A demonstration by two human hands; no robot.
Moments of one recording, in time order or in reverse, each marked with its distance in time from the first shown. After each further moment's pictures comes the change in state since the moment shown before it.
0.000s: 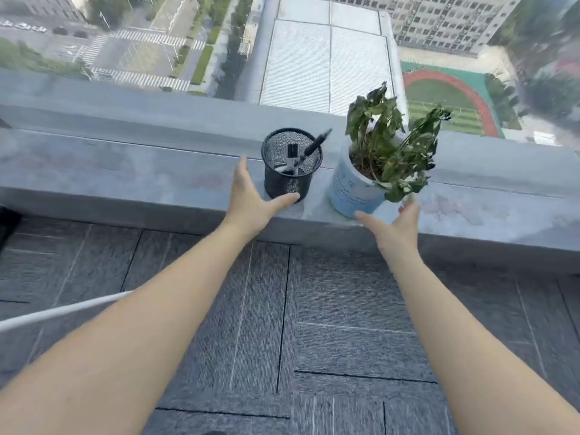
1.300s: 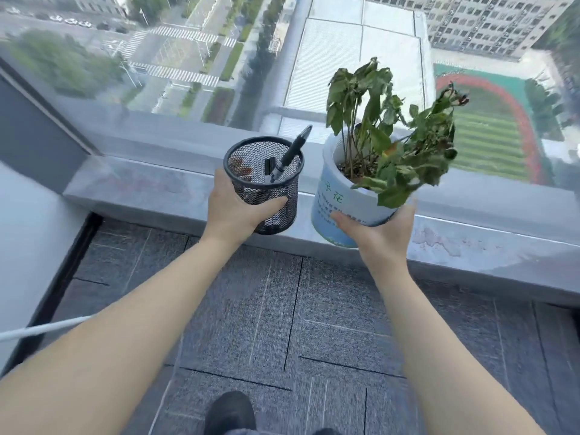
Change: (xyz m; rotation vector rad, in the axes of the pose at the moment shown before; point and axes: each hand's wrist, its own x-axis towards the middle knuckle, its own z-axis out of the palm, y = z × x) left_hand -0.078 0.125 -0.096 -0.094 0.239 0.120; right_hand -0.086 -0.130 -0.013 0.202 -0.072 -0.389
